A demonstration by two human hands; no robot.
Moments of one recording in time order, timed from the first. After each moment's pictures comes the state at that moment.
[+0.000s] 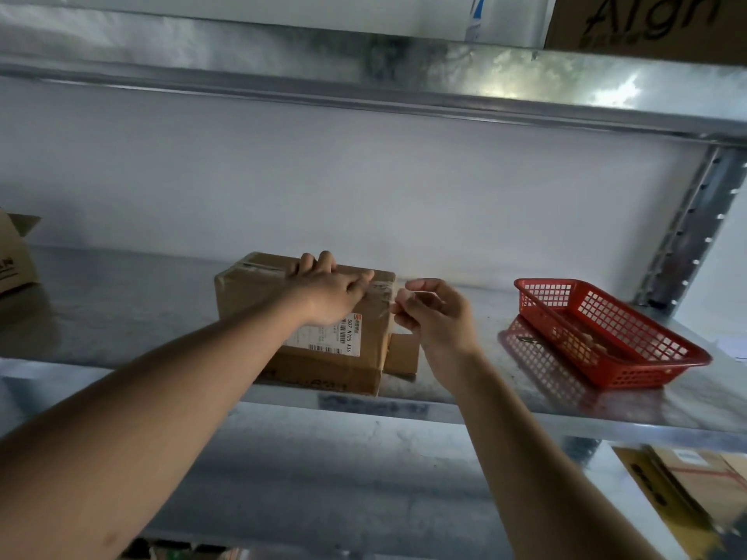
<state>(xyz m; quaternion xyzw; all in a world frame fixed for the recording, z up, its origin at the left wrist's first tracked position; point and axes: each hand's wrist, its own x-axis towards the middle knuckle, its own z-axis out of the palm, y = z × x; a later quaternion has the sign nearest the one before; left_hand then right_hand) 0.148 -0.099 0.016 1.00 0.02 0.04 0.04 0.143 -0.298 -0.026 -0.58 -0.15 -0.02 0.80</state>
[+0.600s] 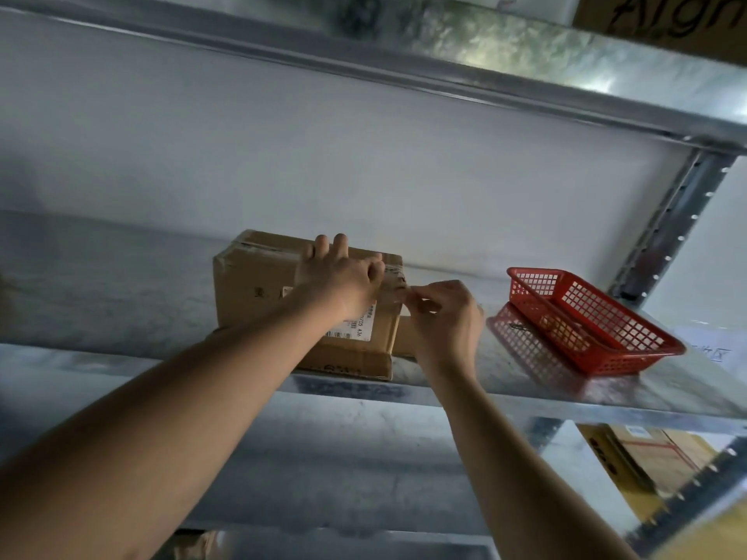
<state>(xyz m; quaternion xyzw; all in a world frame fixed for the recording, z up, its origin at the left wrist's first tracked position) 0.151 -0.111 -0.002 0.99 0.00 0.15 0.01 0.127 -0.274 -0.038 -0.84 -0.07 -0.35 0.41</state>
